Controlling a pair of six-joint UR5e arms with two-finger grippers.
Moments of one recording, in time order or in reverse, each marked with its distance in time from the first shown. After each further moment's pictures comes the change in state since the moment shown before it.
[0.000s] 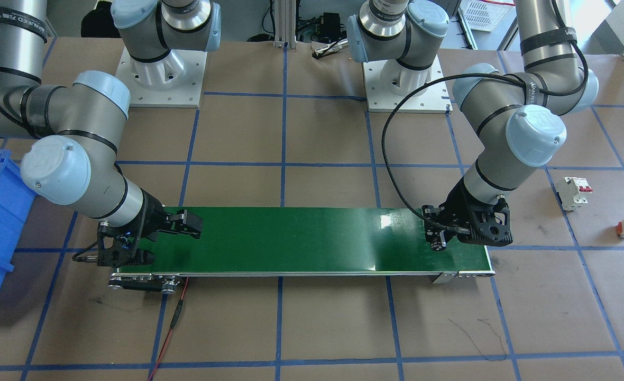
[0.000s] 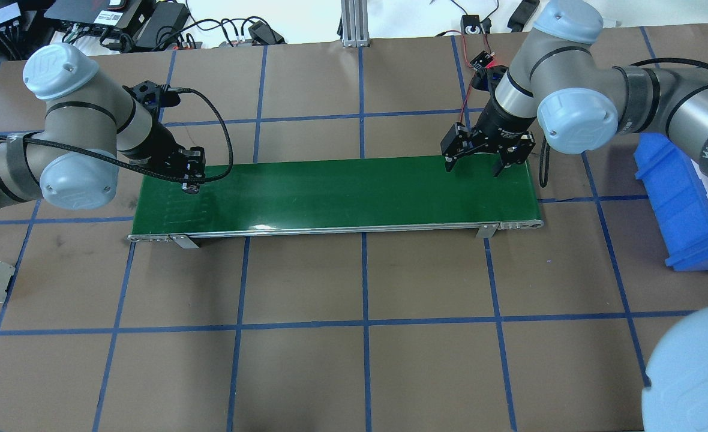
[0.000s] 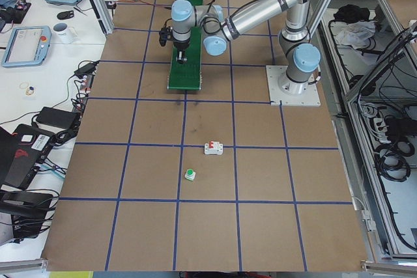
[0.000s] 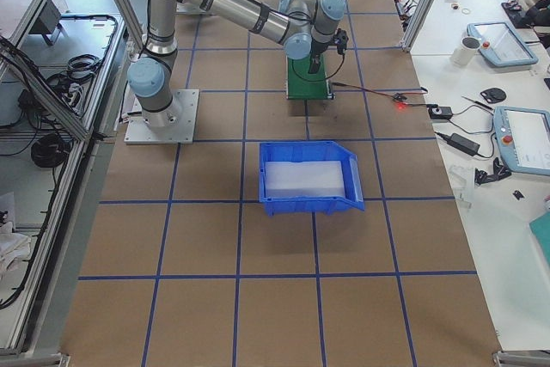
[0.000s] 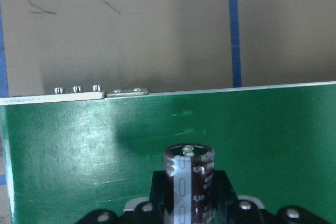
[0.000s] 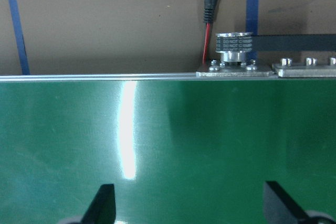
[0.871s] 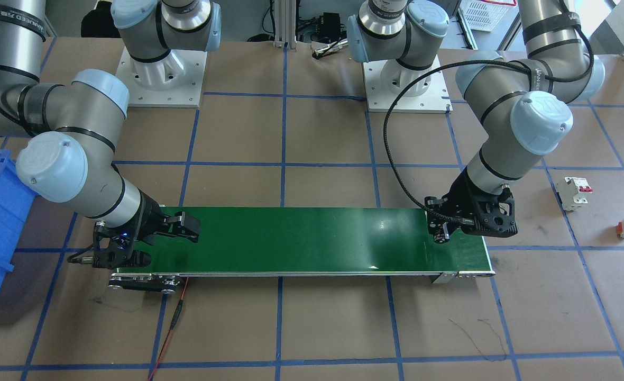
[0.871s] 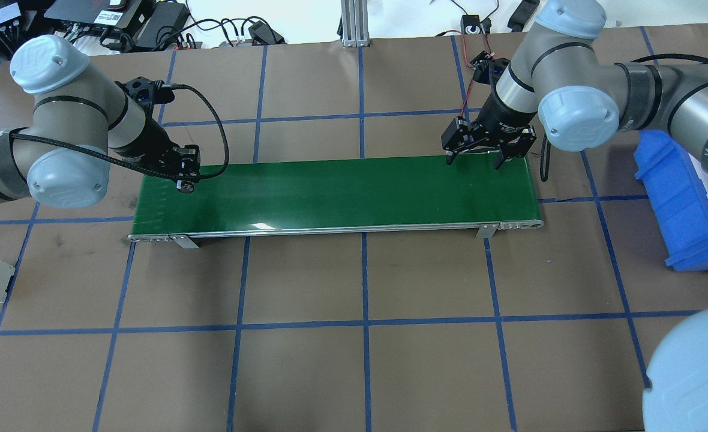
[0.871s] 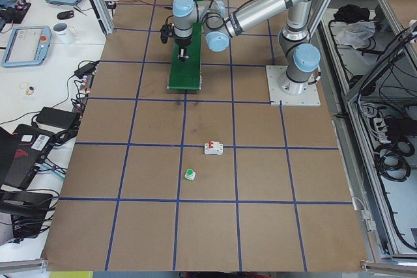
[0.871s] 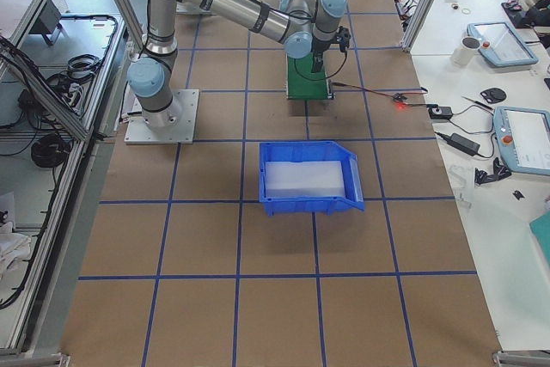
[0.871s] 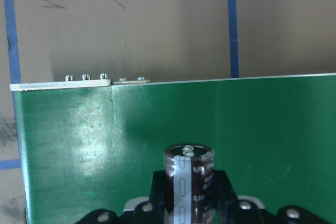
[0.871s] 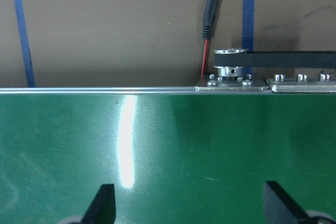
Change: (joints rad) left arm 0.001 0.035 0.006 -0.041 0.012 -0.006; right arm 0.000 -0.003 -0.008 -0.024 -0.002 0.004
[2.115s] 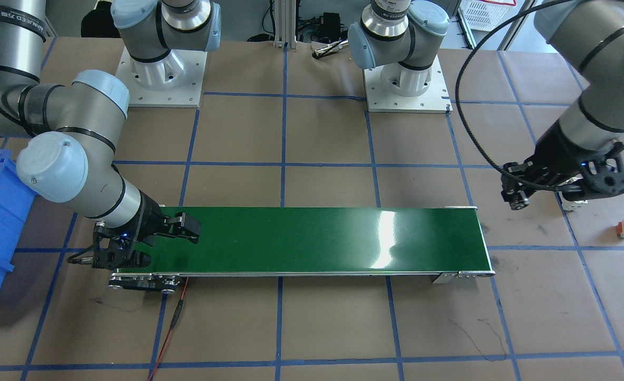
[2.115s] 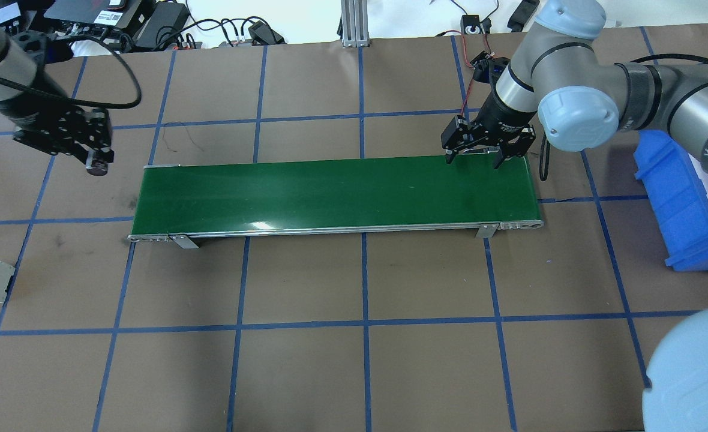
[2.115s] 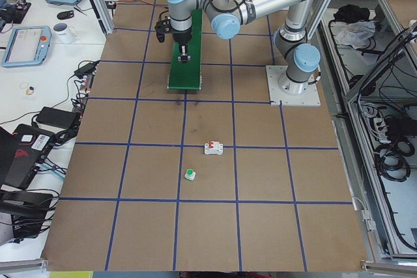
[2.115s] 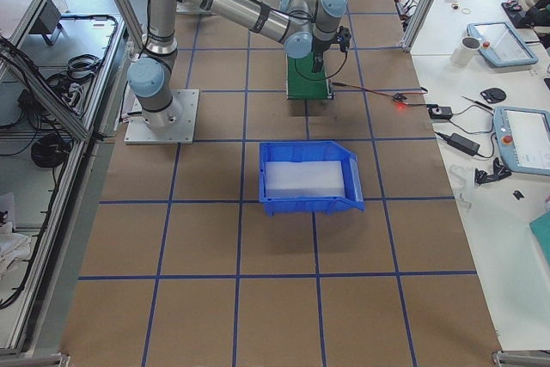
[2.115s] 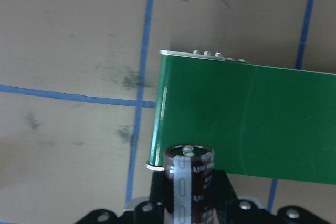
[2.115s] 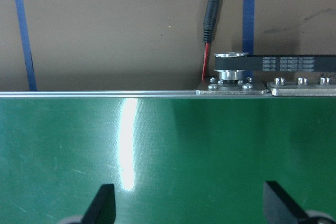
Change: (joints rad) left arm 0.131 0.096 0.211 -0.367 0.106 -0.030; right arm 0.000 0.001 -0.001 -0.008 0.002 0.005
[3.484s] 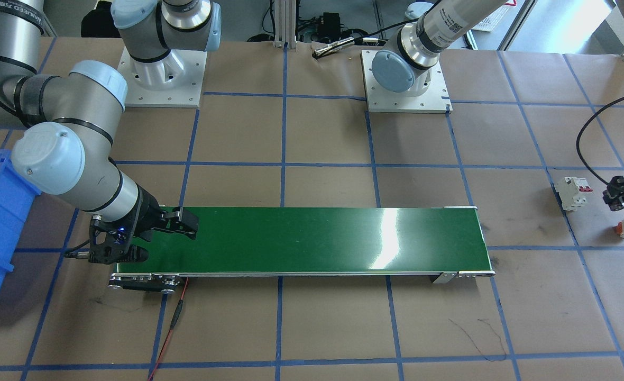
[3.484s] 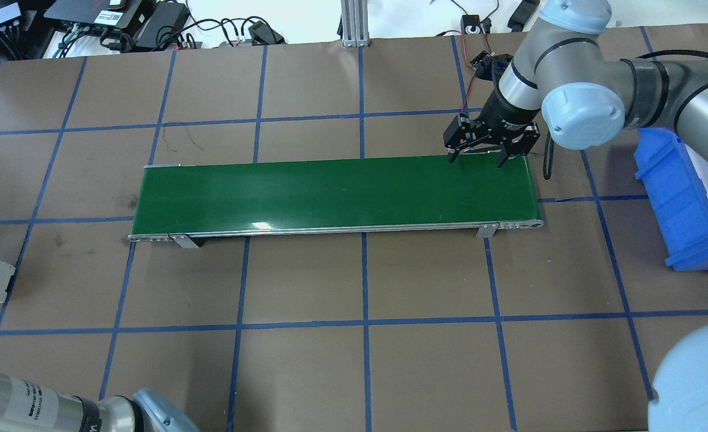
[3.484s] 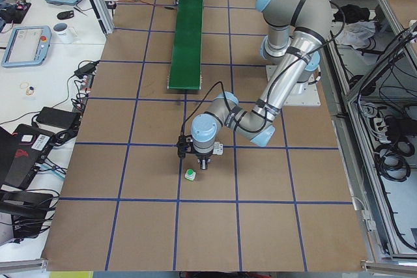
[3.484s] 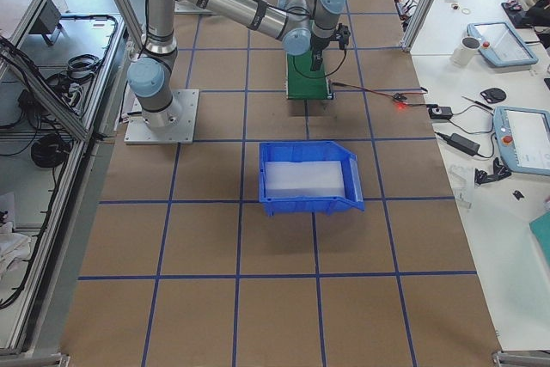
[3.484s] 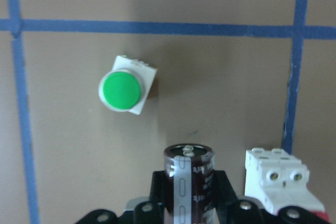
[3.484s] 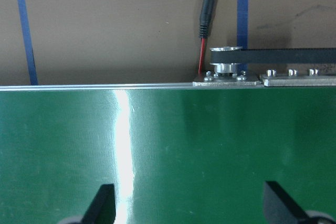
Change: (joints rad) left arm 0.653 -0.353 -0.020 0.372 0.015 0.748; right arm 0.000 -0.022 0.000 0.020 -0.011 0.001
